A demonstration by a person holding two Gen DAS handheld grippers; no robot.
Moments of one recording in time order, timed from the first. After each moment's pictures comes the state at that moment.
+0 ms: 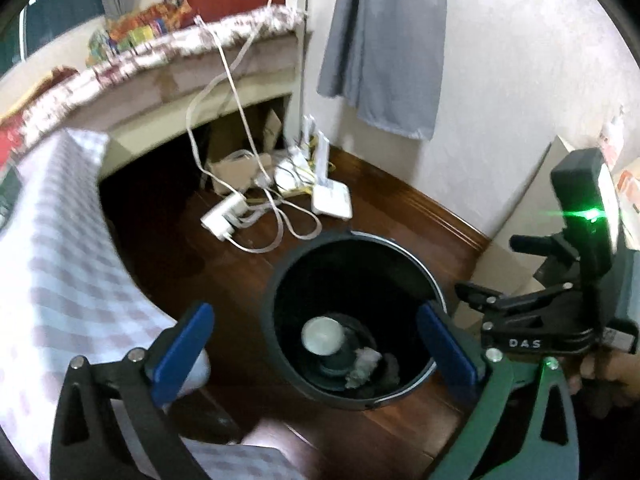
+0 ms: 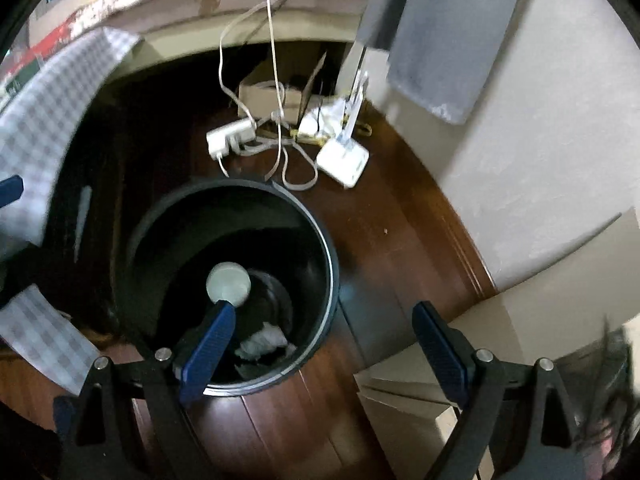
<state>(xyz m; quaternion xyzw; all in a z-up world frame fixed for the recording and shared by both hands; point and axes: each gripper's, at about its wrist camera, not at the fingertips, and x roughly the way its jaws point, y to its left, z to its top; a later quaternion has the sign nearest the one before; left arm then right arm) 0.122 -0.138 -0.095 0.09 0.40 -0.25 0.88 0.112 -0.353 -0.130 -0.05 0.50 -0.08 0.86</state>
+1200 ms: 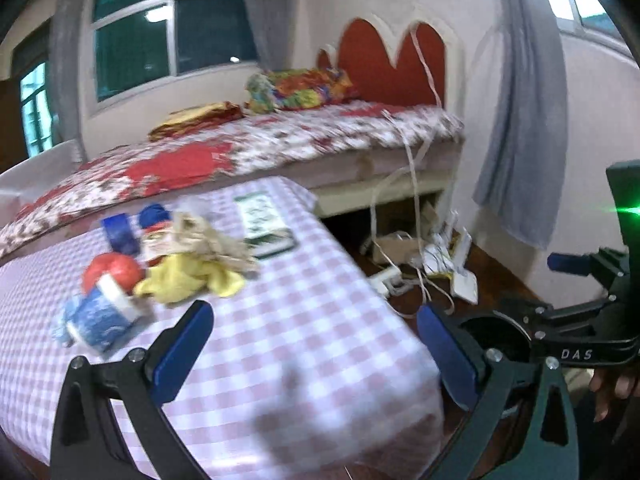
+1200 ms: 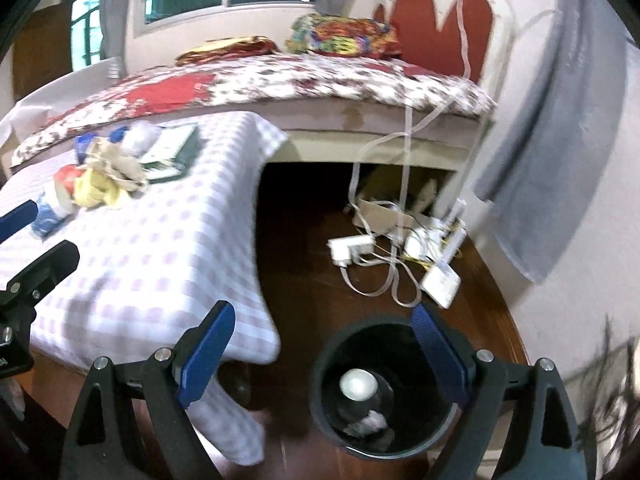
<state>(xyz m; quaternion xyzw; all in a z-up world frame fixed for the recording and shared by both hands) 0.085 0.062 -0.011 0.02 0.27 -0.02 0.96 0.131 -0.147 -0.014 -0.08 0.38 0.08 0.92</state>
